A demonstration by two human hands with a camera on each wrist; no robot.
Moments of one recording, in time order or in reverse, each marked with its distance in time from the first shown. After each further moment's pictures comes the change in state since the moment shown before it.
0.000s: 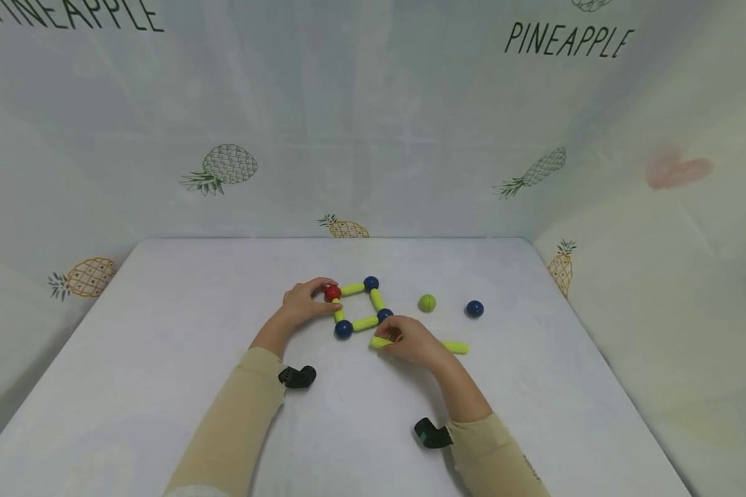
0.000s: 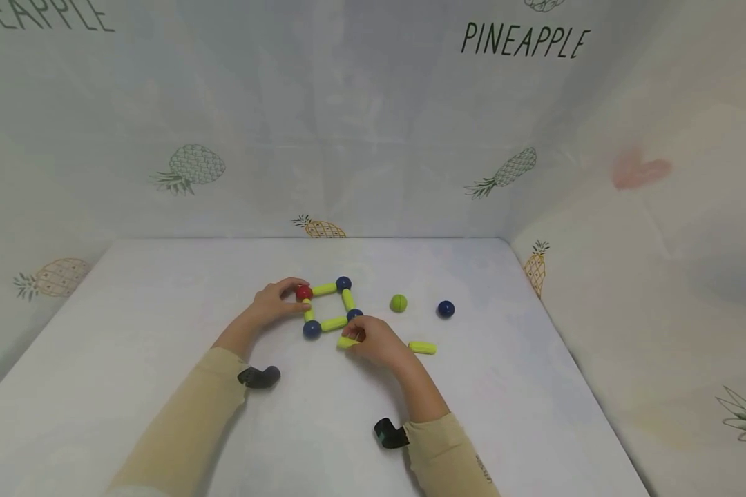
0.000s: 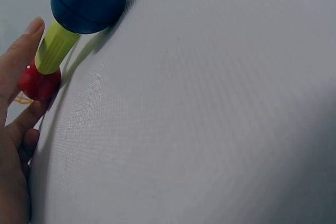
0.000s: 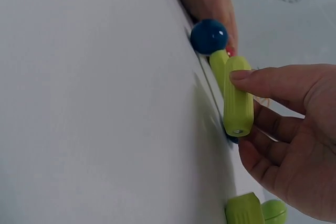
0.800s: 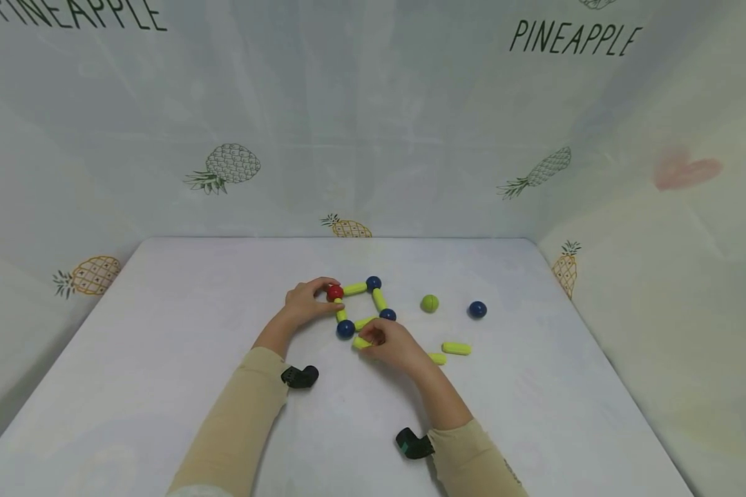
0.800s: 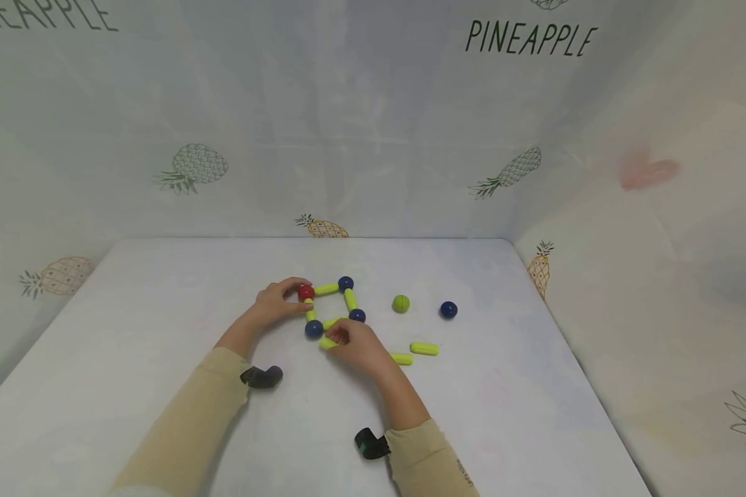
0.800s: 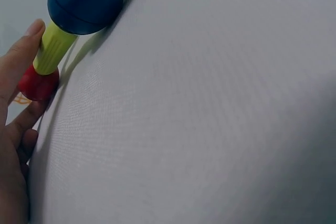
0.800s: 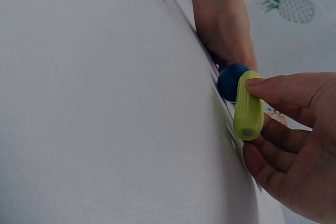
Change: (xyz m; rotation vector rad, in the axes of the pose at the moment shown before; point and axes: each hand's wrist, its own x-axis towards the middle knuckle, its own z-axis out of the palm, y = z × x) left_hand 0.003 -0.005 0.005 -0.004 0.018 0.000; right_hand 0.009 -0.013 0.030 0.100 0.037 0.006
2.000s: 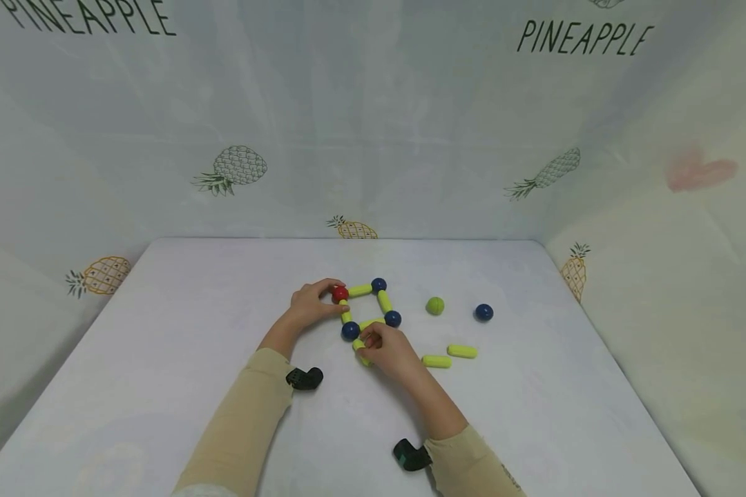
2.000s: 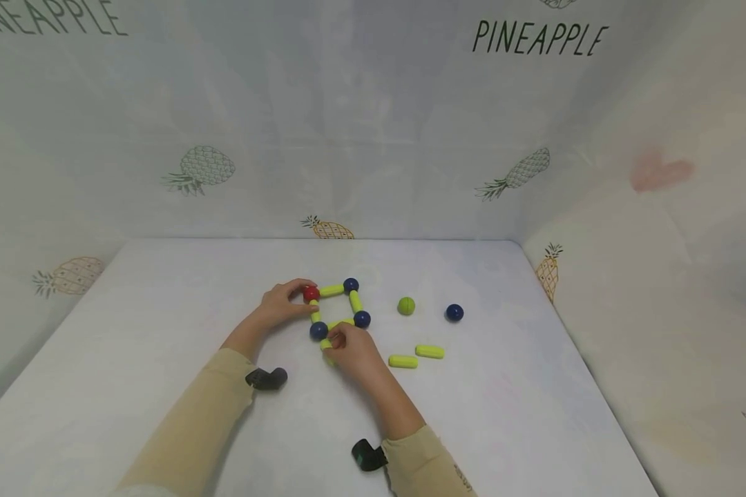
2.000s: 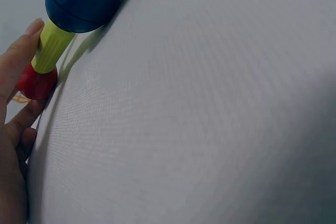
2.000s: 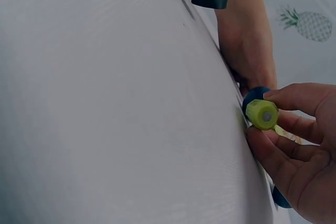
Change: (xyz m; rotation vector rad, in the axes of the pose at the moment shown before) left_hand 0.000 -0.004 0.001 -0.003 0.011 0.022; right_hand 0.001 -0.006 0.018 0.005 0.073 0.046
